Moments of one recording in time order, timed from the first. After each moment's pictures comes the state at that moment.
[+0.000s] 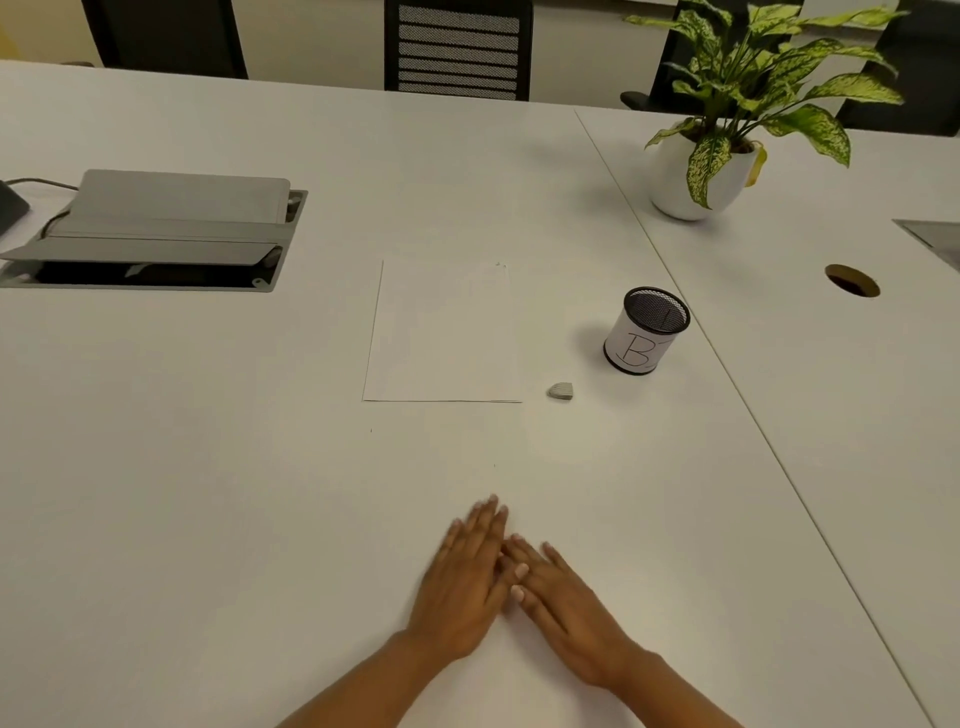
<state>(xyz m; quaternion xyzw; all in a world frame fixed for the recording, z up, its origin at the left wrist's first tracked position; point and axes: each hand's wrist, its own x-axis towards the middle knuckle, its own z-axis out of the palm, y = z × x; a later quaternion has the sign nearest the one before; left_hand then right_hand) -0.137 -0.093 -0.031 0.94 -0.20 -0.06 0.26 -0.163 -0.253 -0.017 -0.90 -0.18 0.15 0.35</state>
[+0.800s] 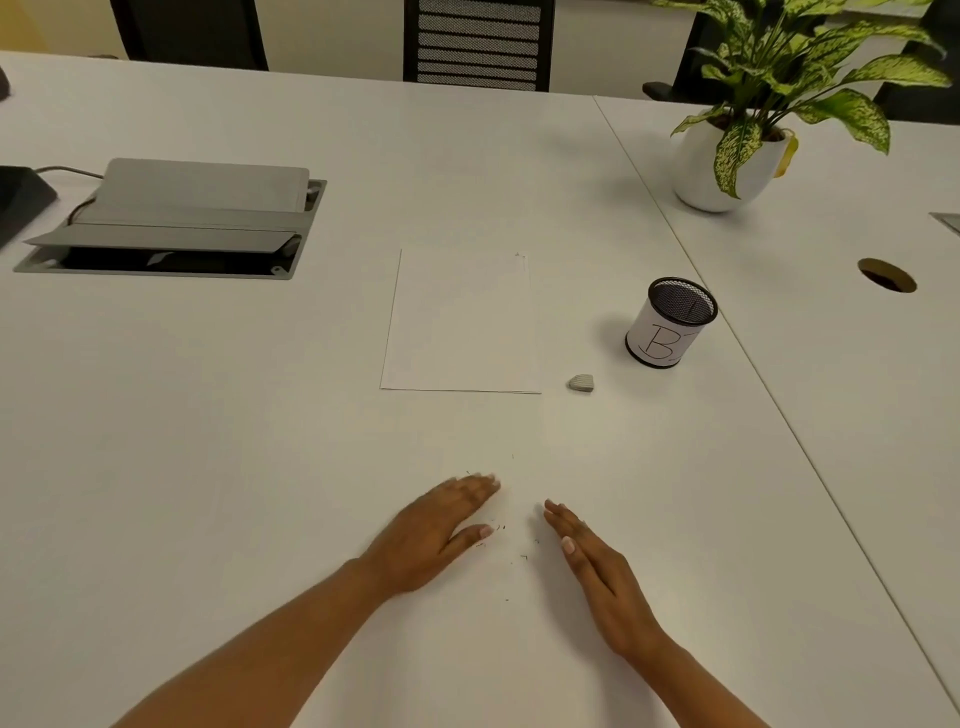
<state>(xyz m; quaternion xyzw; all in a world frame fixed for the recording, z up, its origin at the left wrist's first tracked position) -0.091 -0.038 -0.020 0.90 -0.29 -0.12 0.31 -0.158 -0.259 -0.014 -0.84 -0.03 0.09 0.54</state>
